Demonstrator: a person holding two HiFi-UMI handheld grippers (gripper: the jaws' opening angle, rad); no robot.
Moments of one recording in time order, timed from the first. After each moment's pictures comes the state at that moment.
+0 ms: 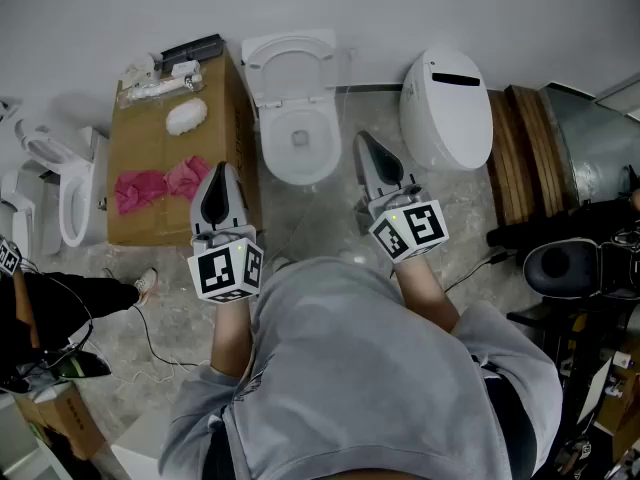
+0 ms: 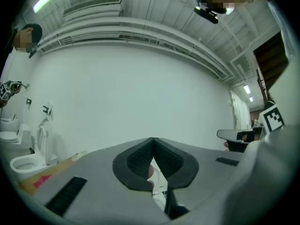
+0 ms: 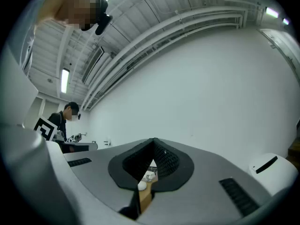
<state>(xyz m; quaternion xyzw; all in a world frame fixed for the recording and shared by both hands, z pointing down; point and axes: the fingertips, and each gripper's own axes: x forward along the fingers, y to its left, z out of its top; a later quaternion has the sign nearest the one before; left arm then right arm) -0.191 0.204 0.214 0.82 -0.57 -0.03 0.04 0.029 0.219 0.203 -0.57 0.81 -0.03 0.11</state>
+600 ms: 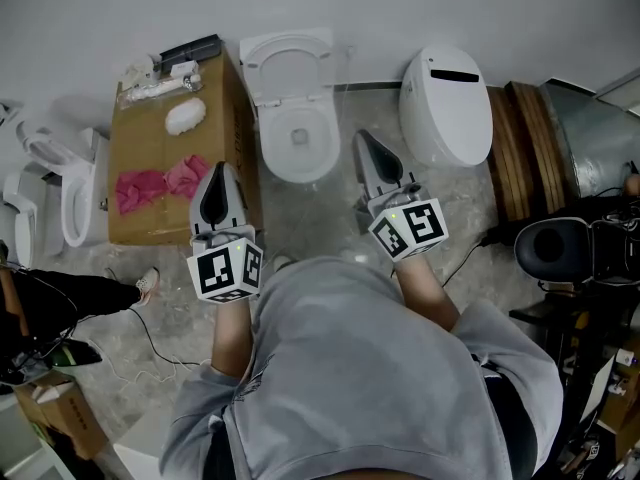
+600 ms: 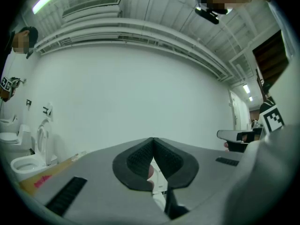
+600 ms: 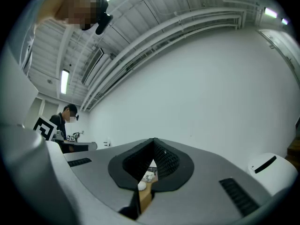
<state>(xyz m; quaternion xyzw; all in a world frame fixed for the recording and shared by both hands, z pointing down) -0.181 0.216 0.209 0.82 -0.57 -0.03 0.04 0.040 0.231 0.201 -0.57 0.81 -0.03 0.11</state>
